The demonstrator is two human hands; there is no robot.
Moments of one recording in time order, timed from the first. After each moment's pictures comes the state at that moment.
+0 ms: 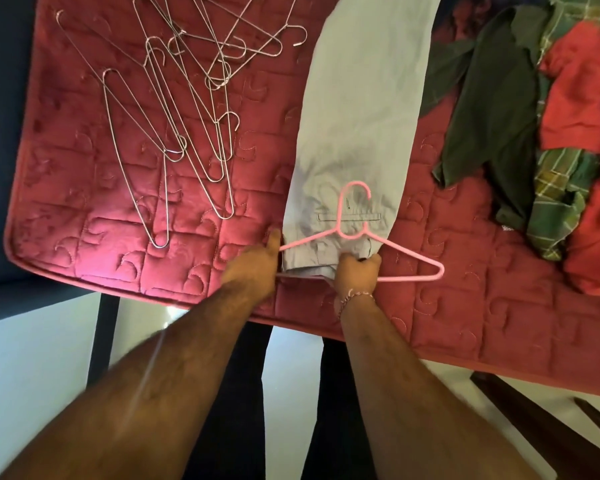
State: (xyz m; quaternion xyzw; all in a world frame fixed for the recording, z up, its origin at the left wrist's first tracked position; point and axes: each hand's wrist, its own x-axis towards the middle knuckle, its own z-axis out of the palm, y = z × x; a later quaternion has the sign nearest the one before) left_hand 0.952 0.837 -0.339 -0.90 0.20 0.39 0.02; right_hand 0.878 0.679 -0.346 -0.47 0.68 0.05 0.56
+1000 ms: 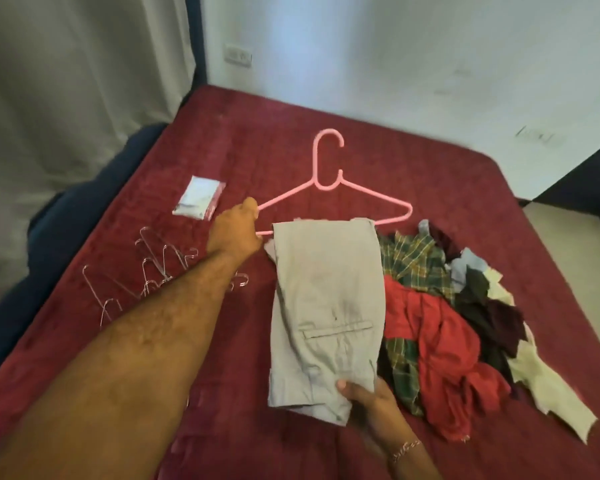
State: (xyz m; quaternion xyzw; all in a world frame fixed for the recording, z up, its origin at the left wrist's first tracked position) left_hand 1.215 0.688 -0.011 -0.94 0.23 -0.01 -0.25; right_hand 0.866 0.571 -0.051 -0.46 0.37 -0.01 0.81
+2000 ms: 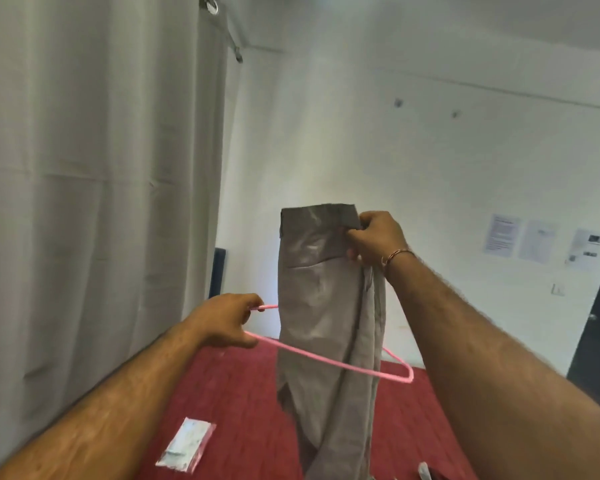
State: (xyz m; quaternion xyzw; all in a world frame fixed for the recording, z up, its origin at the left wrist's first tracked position) left_hand 1.251 0.753 0.339 -0.88 0.42 -0.10 -0.19; right_hand 1.085 0.526 0.513 -0.88 0.14 -0.36 0.29
